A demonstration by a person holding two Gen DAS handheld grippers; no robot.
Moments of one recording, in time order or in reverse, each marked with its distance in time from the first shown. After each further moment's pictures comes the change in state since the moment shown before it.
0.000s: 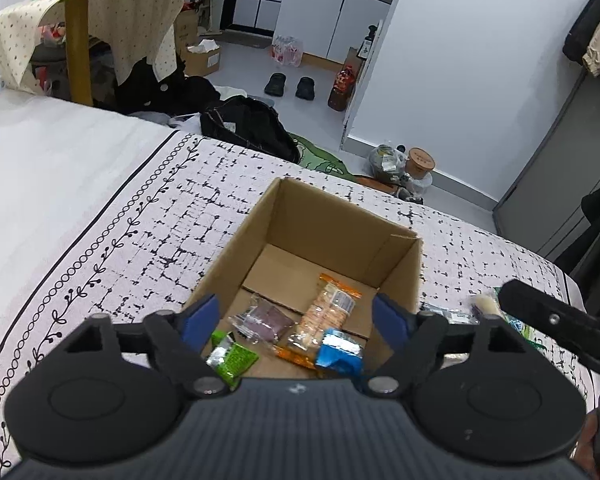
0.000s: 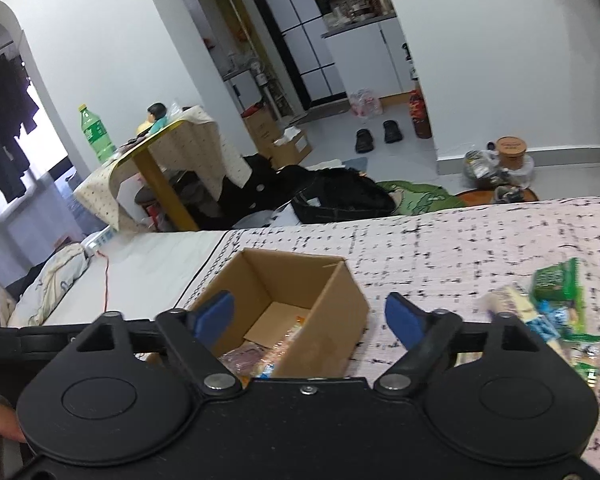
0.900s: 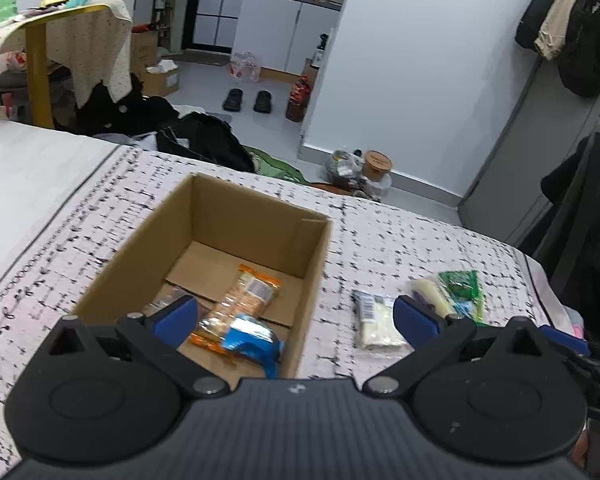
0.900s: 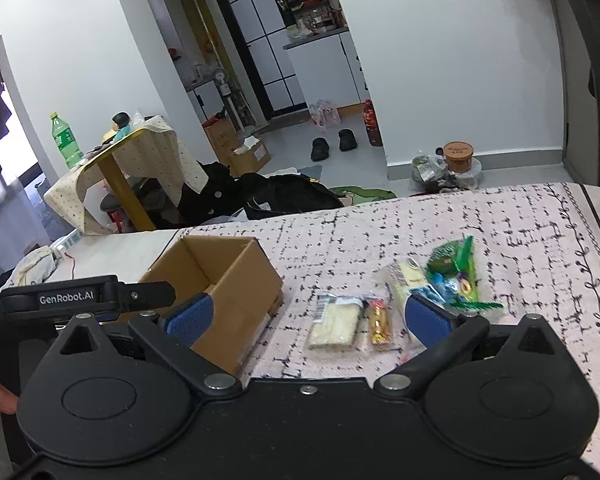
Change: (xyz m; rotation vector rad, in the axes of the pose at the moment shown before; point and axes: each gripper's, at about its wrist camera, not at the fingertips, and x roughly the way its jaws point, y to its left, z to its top) left arm -0.007 -0.062 -0.029 0.071 -0.049 -0.085; right arm -0.056 -0.054 -0.030 0.015 -0.025 -0.106
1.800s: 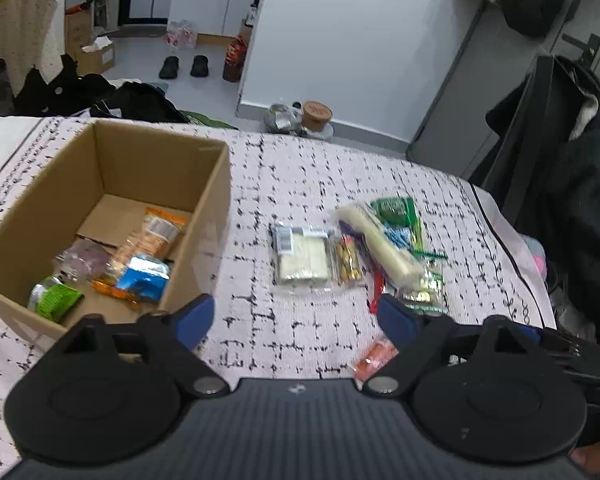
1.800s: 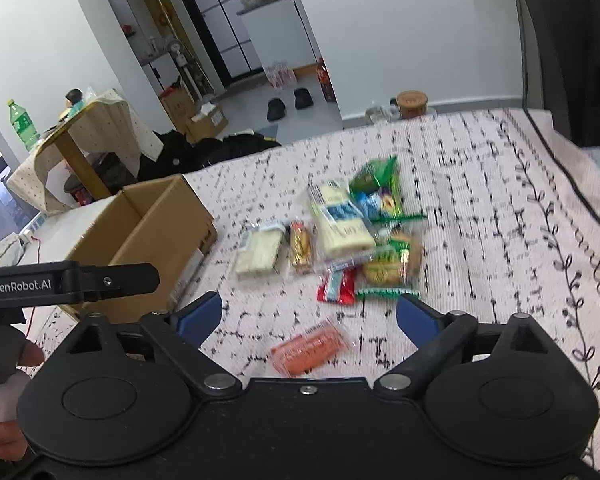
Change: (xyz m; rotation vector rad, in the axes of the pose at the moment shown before) left arm 0.021 -0.051 -0.040 0.109 0.125 -0.136; right arm 0.001 -0.050 -0.045 0.090 0.128 -0.087
